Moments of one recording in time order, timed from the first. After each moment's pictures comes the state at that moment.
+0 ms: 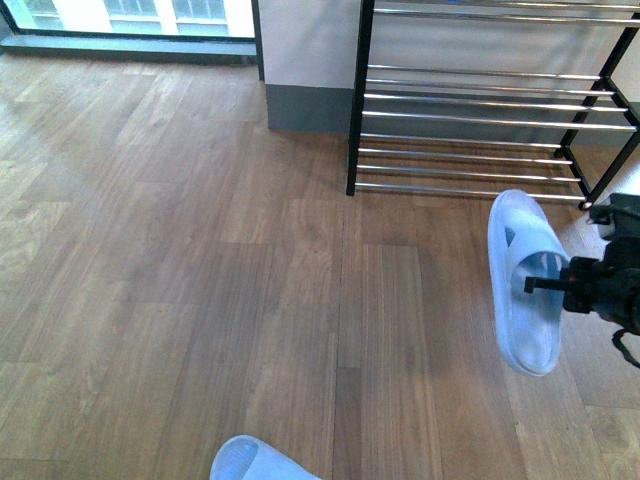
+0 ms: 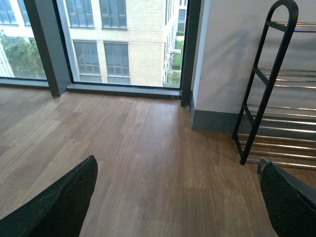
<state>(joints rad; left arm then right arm) 0.00 0.02 0.01 0.00 0.00 -0.01 -0.23 2.45 0.83 1.01 0.03 0.03</state>
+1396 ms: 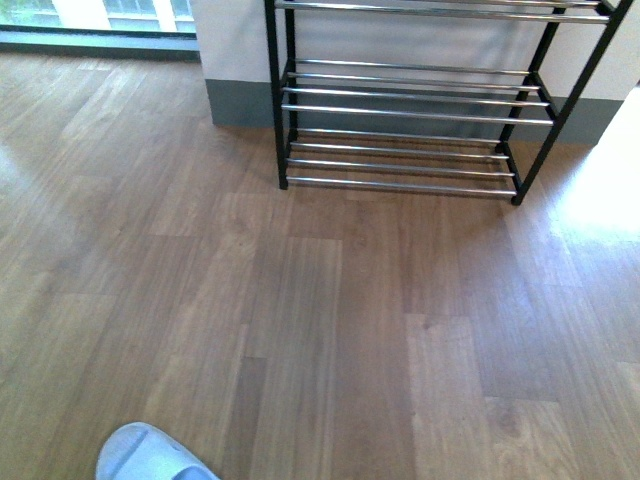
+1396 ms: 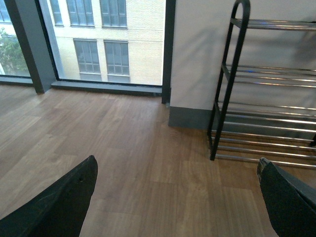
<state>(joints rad) 0.00 0.02 0.01 0.00 0.00 -0.01 -0.18 1.07 0.16 0.51 0.06 0.20</state>
